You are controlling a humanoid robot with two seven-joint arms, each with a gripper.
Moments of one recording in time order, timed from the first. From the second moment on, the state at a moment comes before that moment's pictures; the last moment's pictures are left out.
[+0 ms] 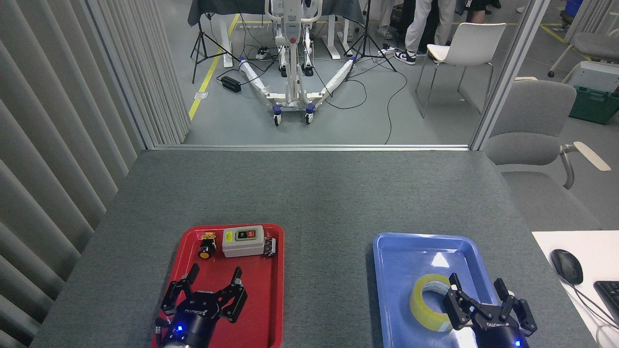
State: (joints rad) left arm 0.01 -0.02 -0.01 -1.50 -1.43 -0.16 0.09; right arm 0.15 -0.17 -0.04 -1.62 1.18 0.00 0.01
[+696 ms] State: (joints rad) left arm -0.01 0.00 0.00 -1.49 -1.38 -0.16 0.09; right arm 0.19 -0.15 -0.06 -1.67 1.21 0.00 0.02
